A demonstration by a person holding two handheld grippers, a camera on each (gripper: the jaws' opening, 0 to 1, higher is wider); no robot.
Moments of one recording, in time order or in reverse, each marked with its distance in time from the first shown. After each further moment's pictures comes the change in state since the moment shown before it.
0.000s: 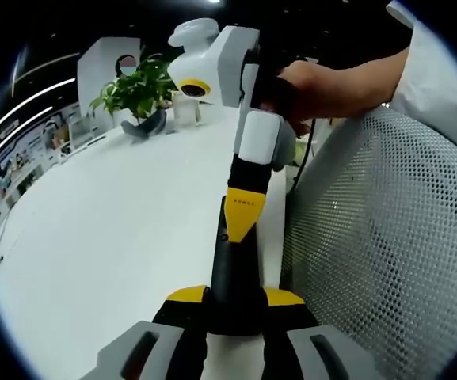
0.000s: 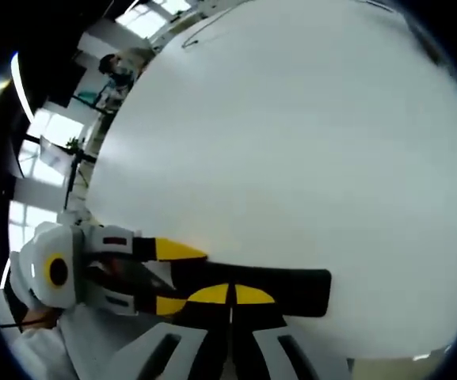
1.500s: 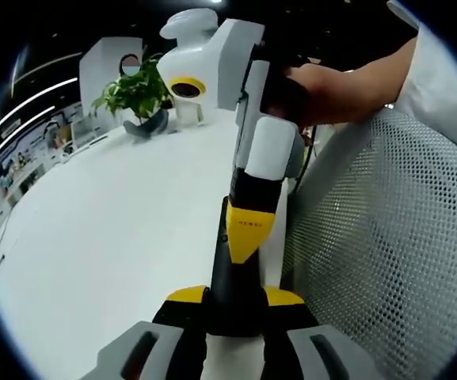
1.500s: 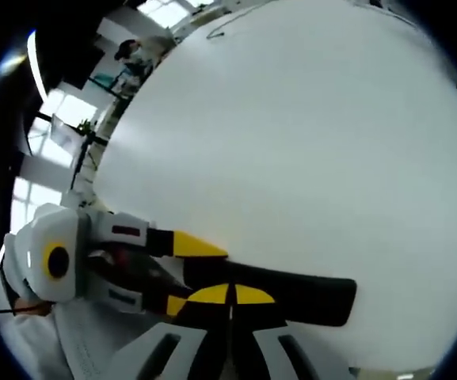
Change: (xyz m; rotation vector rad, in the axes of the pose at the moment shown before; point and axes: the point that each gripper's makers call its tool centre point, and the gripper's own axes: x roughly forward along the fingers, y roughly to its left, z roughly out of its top) left arm 0.001 0.000 0.000 -0.010 0.001 0.021; right arm 0.010 0.018 -0.004 -0.128 0.018 0.011
